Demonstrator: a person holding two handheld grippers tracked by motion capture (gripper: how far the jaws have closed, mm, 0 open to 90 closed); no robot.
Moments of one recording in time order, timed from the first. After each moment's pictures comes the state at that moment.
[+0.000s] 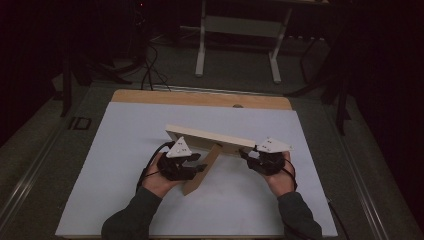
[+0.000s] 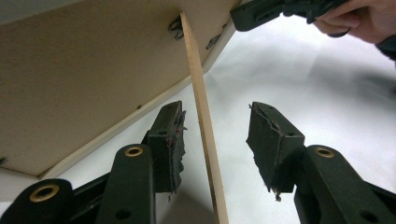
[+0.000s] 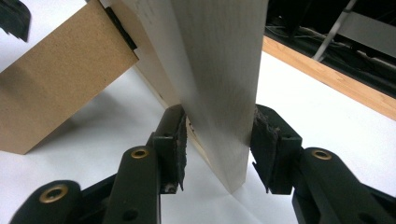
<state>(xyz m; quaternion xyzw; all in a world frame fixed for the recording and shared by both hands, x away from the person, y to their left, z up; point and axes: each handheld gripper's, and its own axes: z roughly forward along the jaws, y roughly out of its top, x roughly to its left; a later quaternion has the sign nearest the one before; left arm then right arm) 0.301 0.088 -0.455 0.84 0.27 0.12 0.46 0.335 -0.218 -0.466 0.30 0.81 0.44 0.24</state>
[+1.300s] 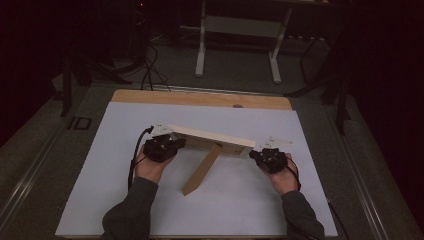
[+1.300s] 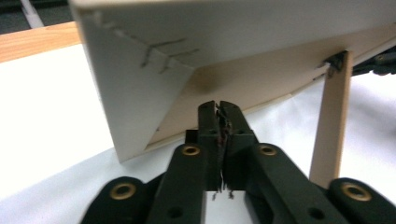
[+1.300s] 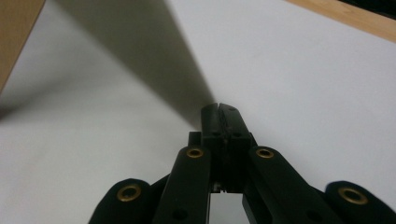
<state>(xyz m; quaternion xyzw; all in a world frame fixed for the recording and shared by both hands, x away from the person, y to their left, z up) 0.339 0.127 -0.456 0.77 0.42 0.15 0.46 0.354 -0.237 -0.489 0.36 0.82 0.39 0.19</state>
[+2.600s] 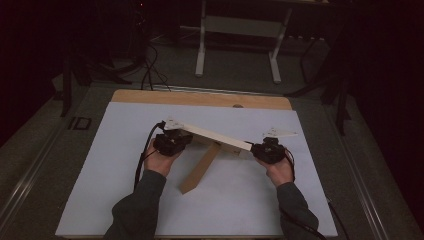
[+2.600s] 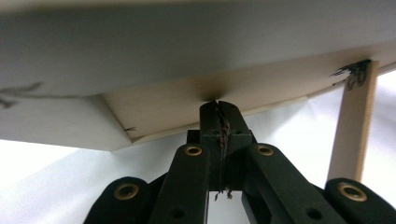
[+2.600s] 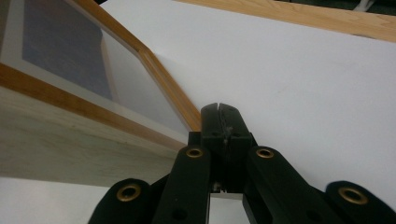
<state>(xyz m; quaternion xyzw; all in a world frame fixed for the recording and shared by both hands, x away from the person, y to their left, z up) 0.361 0.103 -0.456 0.79 0.42 0.15 0.43 0.377 -0.235 -0.481 0.38 0.78 0.47 0.11</state>
